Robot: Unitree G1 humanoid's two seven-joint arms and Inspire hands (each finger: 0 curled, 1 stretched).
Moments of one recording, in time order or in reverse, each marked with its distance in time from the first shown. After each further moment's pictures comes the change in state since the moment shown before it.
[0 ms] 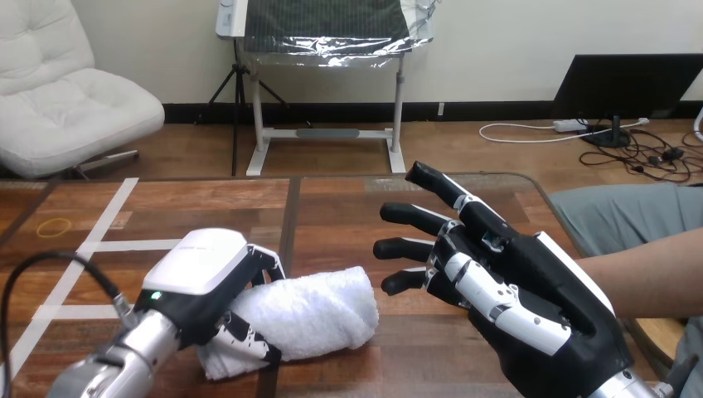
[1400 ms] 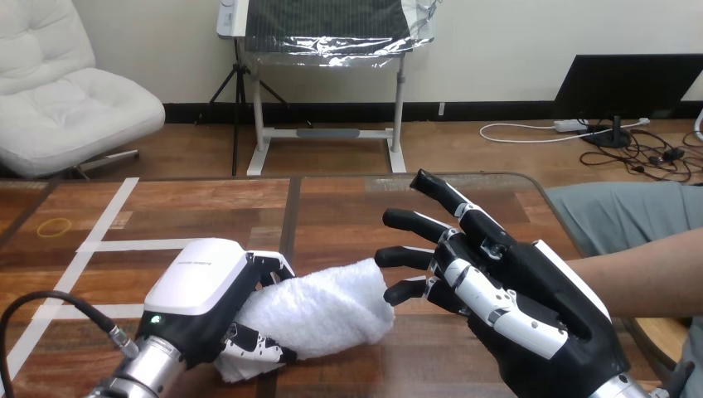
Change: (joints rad) left arm 0.088 -0.053 0.016 -0.019 0.007 -0.053 0.171; right arm 0.006 0.005 0.005 0.028 -0.003 0.000 0.002
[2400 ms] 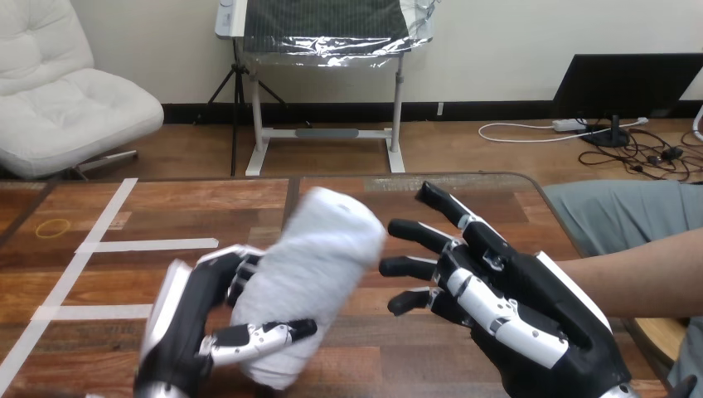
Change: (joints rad) left arm 0.188 -0.246 0.097 -0.025 -0.570 -0.065 -0.010; right arm 0.033 0.003 -0.002 0.008 -0.009 0.000 0.000
